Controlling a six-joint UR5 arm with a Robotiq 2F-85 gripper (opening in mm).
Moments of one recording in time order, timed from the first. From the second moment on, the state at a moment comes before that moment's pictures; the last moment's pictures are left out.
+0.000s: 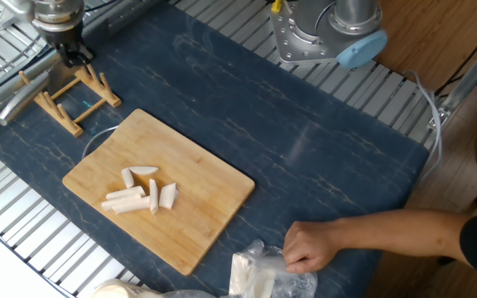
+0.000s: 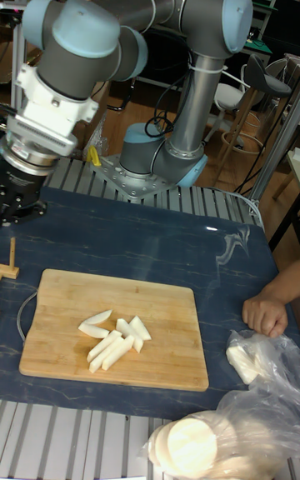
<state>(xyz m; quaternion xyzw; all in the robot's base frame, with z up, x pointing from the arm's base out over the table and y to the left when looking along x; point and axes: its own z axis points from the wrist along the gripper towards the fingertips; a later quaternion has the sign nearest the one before) 0.549 -0.264 0.143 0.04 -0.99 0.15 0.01</state>
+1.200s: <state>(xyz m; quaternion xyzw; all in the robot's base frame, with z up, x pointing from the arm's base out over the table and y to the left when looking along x) 0.554 -0.247 0.147 0.01 -0.99 0.14 0.02</state>
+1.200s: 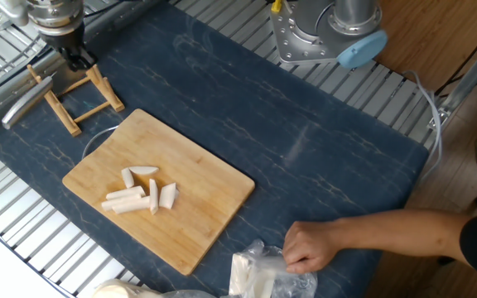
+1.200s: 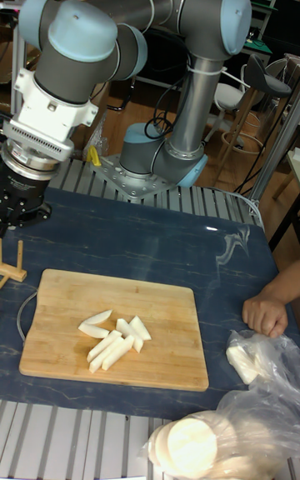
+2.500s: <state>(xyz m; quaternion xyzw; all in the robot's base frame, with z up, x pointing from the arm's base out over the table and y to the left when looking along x) 0.561 -0.181 0.195 -0.05 -0.99 0.16 0.02</state>
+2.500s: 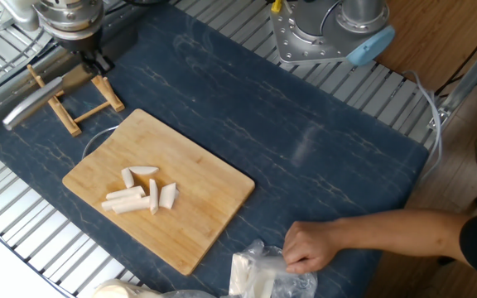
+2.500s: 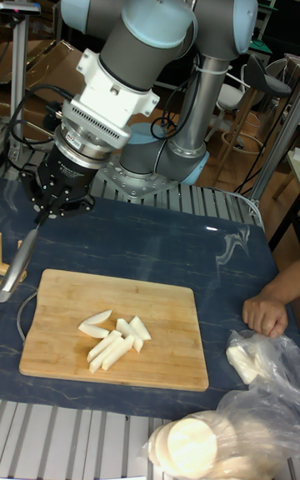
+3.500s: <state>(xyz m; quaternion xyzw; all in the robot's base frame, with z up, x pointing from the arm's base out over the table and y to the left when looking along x) 0.558 -0.176 0.195 -0.07 -0.99 0.14 0.03</state>
